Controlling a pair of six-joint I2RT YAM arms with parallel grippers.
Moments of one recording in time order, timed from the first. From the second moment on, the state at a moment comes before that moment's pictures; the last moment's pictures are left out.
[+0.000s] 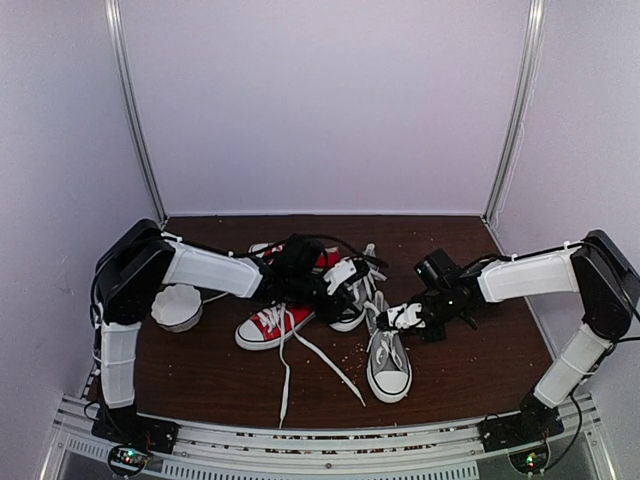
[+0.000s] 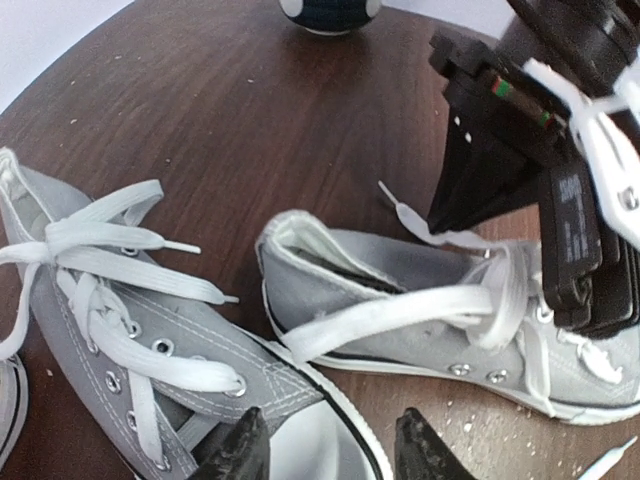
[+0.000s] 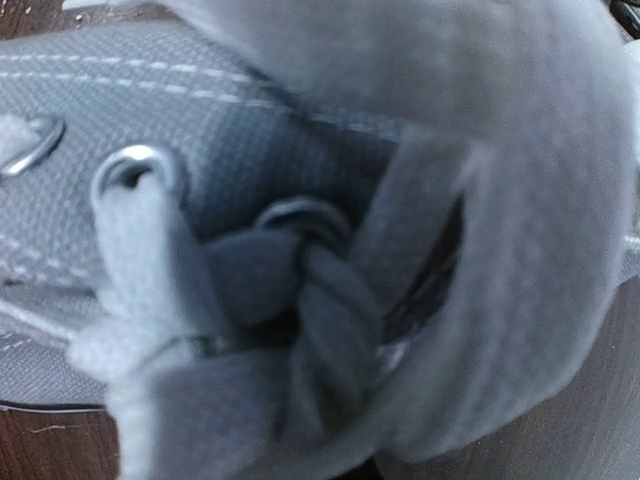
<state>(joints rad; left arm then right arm) -0.88 2.09 1.35 0.08 0.42 0.20 0.60 1.62 0.83 -0.35 -0.15 -1.02</state>
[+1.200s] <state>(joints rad) -0.95 2.19 1.49 0.02 0.16 0.75 0.61 1.38 0.83 -0.49 -0.15 -1.01</state>
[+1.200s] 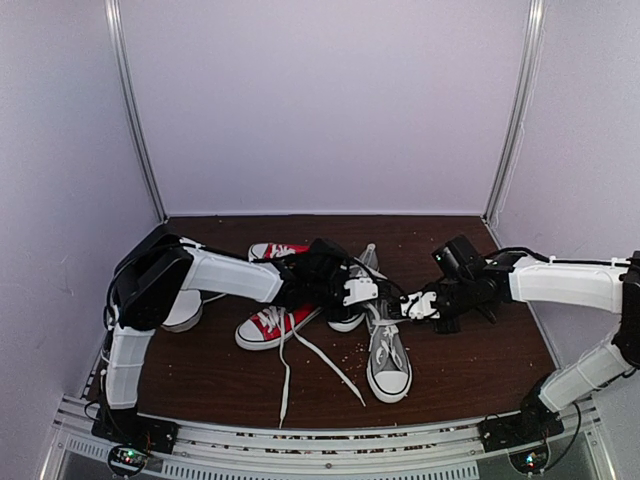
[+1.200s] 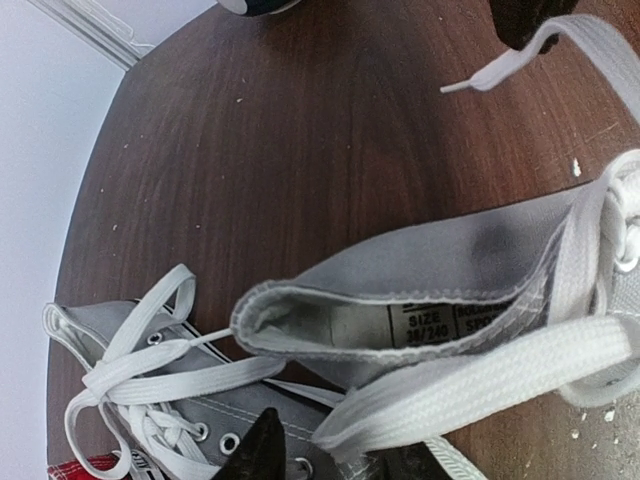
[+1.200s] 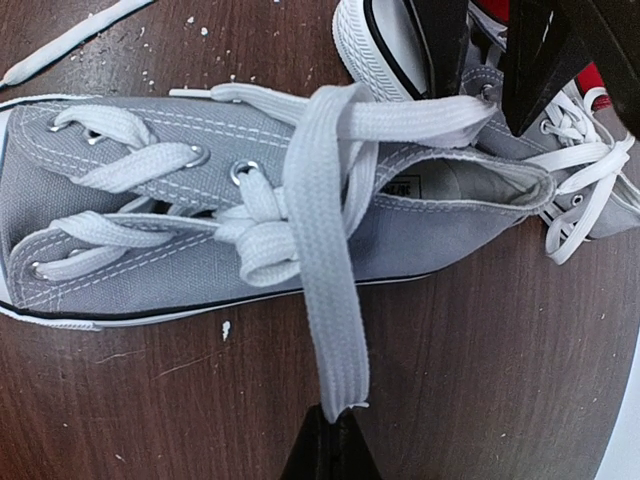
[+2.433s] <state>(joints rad) -1.11 1.93 1.16 0.19 0.13 0.80 0.69 1.36 0.81 -0.76 -0.09 -0.88</state>
